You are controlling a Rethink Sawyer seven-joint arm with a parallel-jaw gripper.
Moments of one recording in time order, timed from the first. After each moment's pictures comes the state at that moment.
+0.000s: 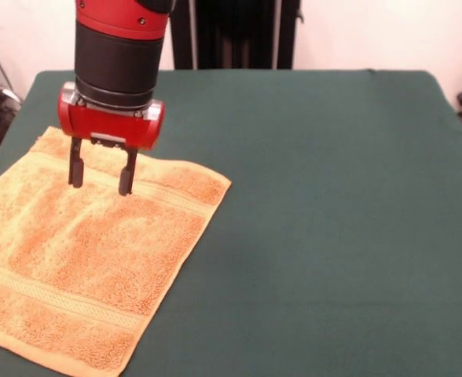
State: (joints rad) arm -0.33 -0.47 -0.06 1.36 -0.25 0.45 1.59
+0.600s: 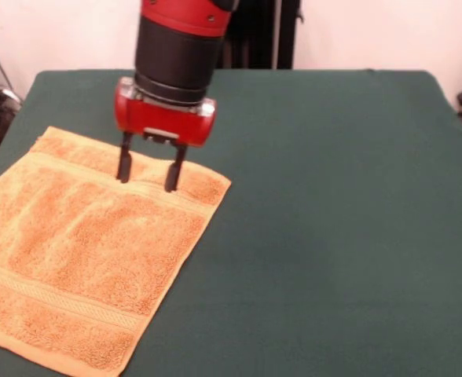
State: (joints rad) arm -0.19 -0.47 -0.14 1.40 -0.21 0.39 1.67
